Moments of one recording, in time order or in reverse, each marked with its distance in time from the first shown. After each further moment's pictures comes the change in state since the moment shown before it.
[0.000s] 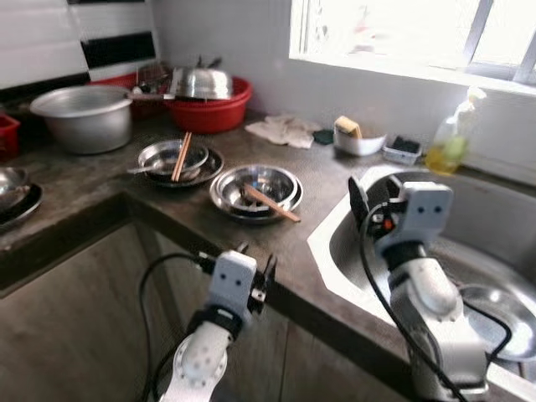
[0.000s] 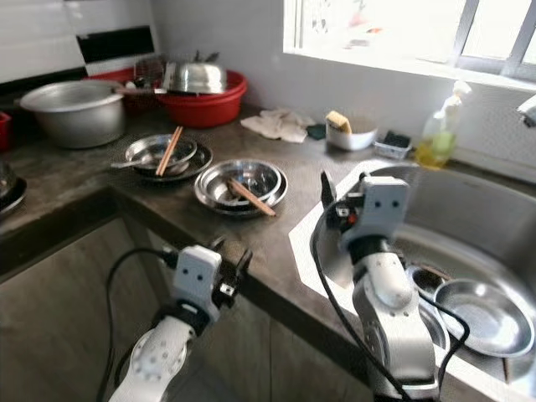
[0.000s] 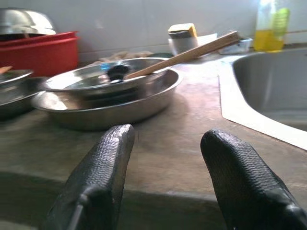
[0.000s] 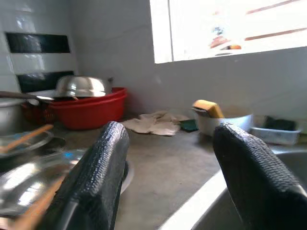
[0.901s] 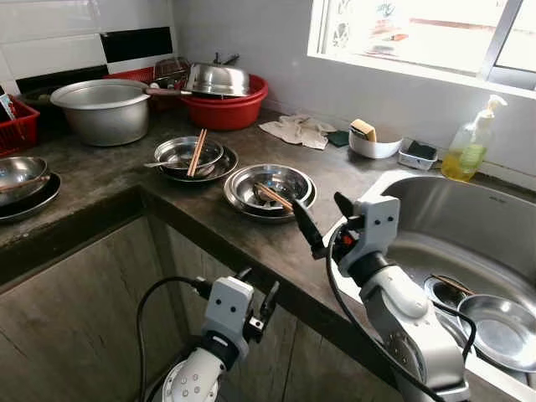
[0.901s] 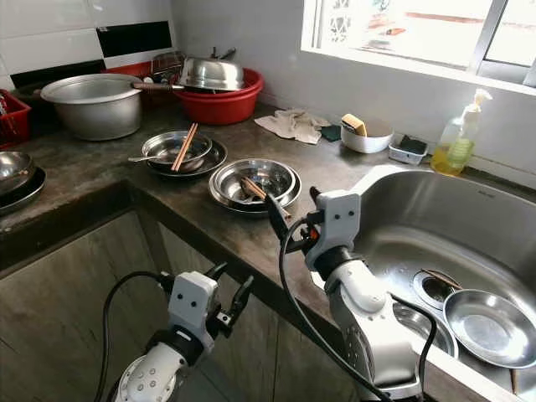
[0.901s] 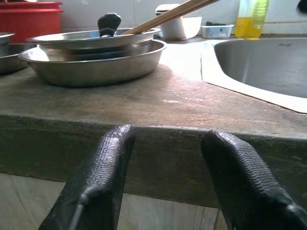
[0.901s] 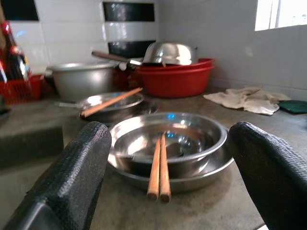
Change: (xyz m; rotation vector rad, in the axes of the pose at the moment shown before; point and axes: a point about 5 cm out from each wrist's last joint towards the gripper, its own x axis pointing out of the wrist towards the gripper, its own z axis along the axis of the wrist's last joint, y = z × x) left arm -0.023 -0.012 -0.015 -0.071 0.040 -0.106; right arm -0.003 0.032 -0.026 0.025 0.112 0.322
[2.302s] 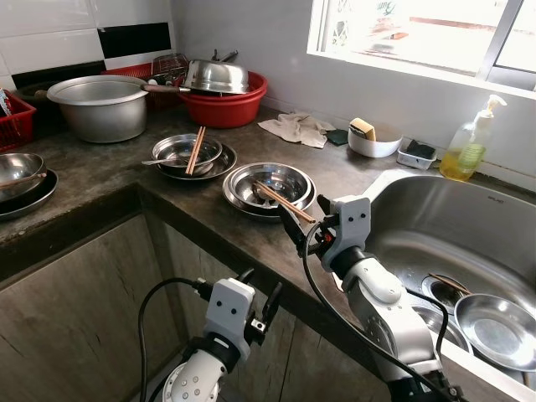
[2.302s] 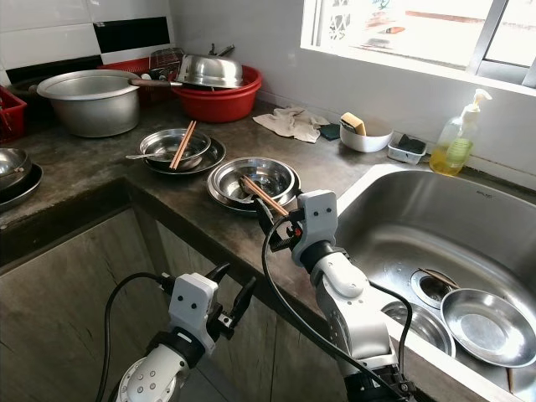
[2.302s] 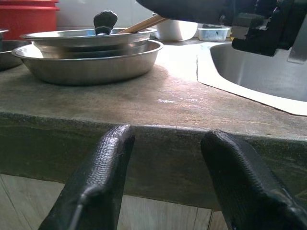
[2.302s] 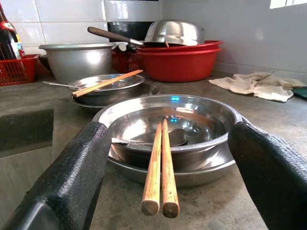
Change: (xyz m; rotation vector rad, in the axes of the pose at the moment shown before) left arm -0.001 -0.002 0.000 -0.016 -0.011 -0.008; right arm 0.028 -0.002 -0.021 -0.004 0.040 0.008
